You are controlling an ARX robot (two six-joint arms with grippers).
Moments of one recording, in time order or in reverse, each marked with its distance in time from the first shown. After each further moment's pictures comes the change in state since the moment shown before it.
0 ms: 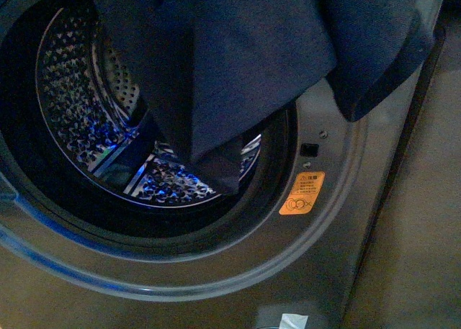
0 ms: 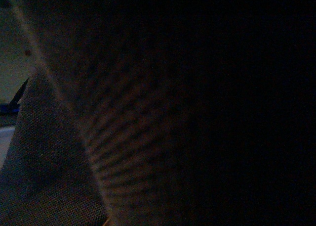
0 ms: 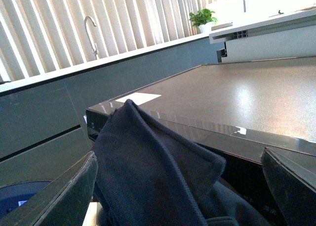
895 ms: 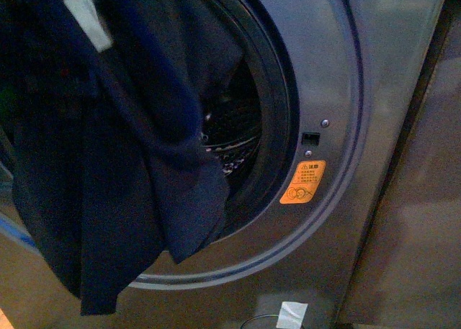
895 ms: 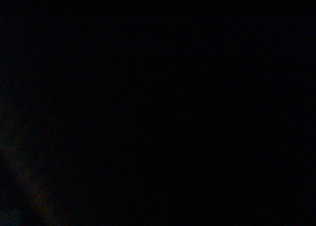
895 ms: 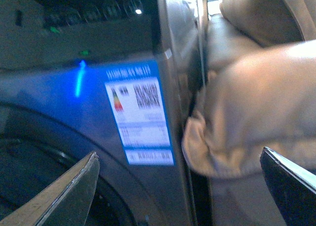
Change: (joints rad) left arm 0.333 0.274 -0.359 0.353 0.226 0.009; right arm -0.076 -0.646 -1.004 0.194 0.540 -0.140
